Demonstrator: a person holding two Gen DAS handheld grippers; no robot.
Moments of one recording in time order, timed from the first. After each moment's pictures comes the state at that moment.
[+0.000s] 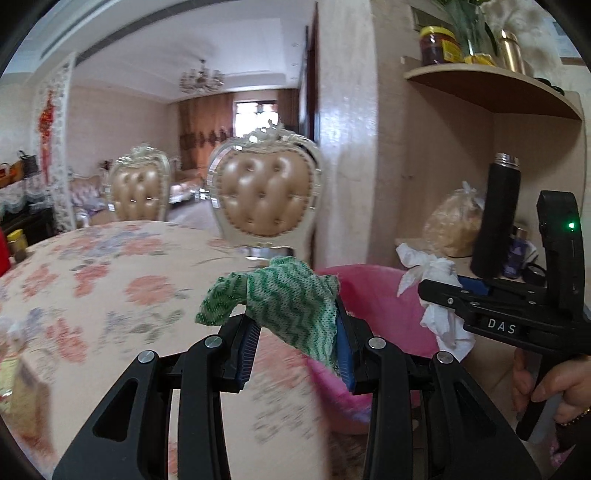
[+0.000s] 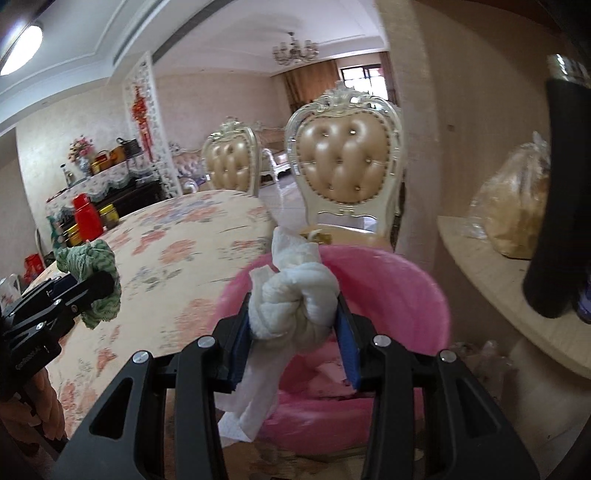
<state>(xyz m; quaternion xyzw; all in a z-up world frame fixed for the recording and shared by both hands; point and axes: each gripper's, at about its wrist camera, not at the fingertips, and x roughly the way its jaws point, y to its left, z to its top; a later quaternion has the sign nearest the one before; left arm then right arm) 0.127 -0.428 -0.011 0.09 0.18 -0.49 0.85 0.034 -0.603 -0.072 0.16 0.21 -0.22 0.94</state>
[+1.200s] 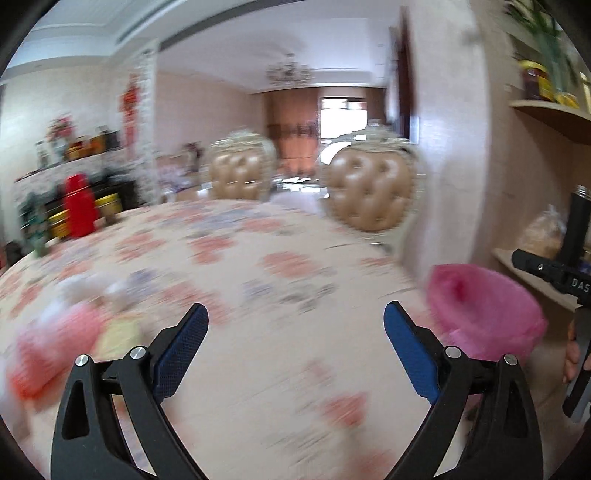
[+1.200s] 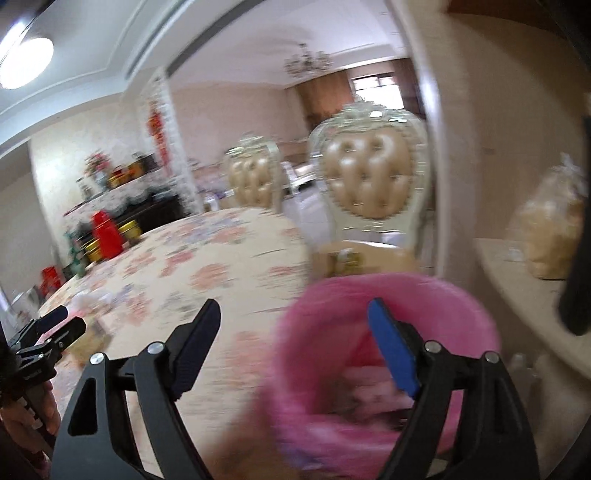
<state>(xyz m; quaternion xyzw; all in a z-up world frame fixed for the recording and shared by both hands) 0.181 -0.269 -0.005 0.07 0.20 -0.30 0.93 0.081 -0.555 -0.047 0.16 0.18 -0.16 0.96</state>
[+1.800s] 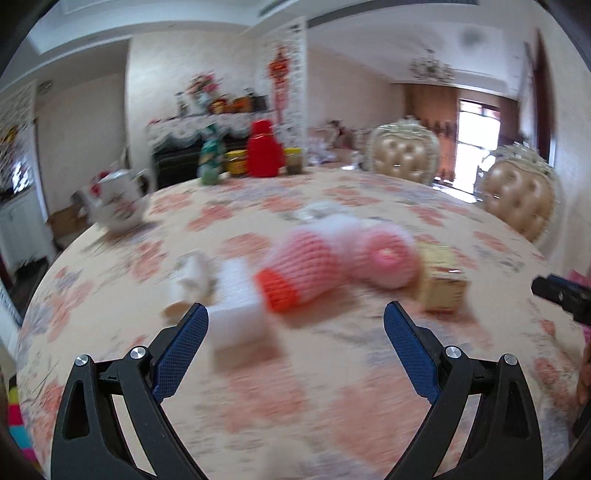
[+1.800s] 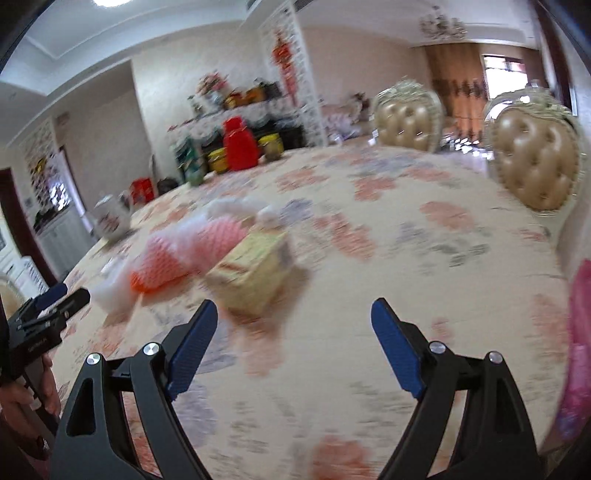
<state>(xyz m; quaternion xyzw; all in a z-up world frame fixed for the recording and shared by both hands) 0.184 0.016 -0.023 0.01 0.25 -0.05 0.97 0.216 -0.289 -0.066 0.09 0.28 0.06 0.96</state>
